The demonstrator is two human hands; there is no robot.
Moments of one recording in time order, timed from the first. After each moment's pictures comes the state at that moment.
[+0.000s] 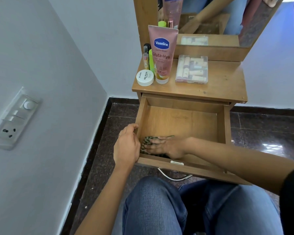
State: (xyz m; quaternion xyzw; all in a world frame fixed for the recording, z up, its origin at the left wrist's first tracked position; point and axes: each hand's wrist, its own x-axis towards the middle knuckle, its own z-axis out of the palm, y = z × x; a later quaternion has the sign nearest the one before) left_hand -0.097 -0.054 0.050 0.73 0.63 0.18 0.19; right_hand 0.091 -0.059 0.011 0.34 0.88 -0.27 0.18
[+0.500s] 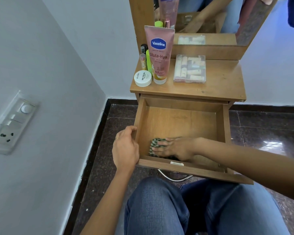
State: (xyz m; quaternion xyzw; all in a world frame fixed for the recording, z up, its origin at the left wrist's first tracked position) left_hand -0.096 -0.056 0.047 0.69 0.67 0.19 0.17; right_hand 0.114 -0.069 0.011 0.35 0.87 -0.28 0.22
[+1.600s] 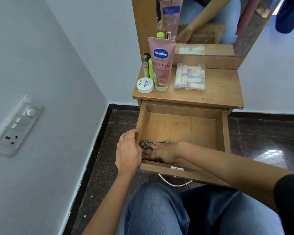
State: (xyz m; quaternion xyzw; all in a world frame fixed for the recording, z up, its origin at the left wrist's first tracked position) left_hand -0.093 -0.056 0.054 0.72 0.64 0.20 0.19; right_hand 0.066 -0.047 0.007 0.37 0.86 -0.29 0.22
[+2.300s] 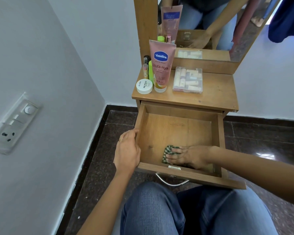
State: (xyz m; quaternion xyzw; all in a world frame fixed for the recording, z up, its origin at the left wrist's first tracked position) left_hand -0.095 -0.058 0.052 0.73 0.62 0.20 0.20; right_hand 0.158 -0.097 0.010 0.36 0.85 -0.28 0.25
